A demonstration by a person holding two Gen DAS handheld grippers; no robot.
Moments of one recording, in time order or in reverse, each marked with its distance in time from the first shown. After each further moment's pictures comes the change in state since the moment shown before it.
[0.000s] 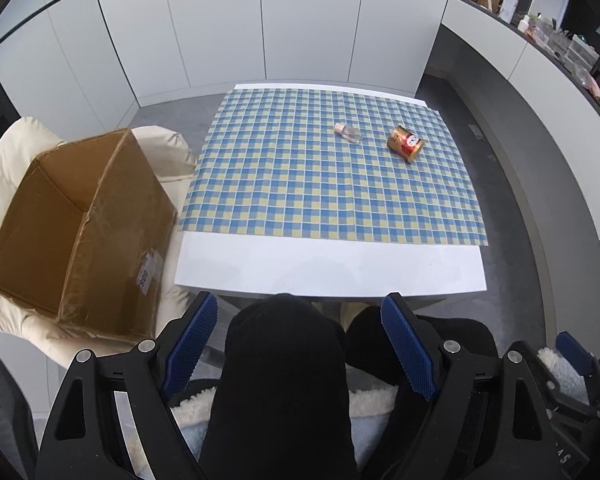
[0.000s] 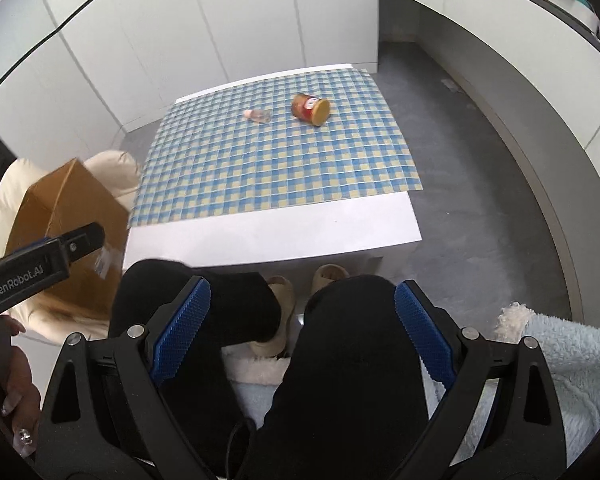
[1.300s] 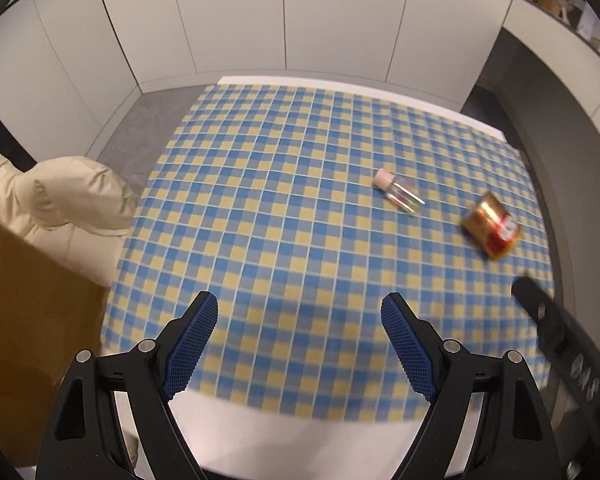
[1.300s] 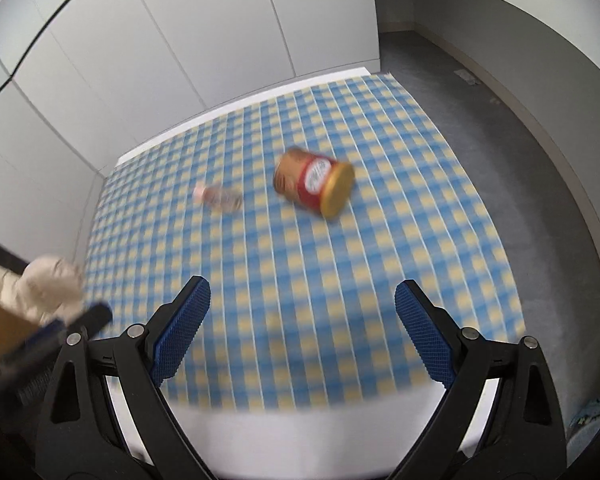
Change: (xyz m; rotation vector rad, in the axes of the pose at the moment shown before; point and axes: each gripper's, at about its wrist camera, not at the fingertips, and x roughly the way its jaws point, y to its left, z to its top) left arm 0.230 -0.012 0.161 -0.121 0.042 0.069; right arm 0.251 -0.014 0.185 0.124 -0.022 0.028
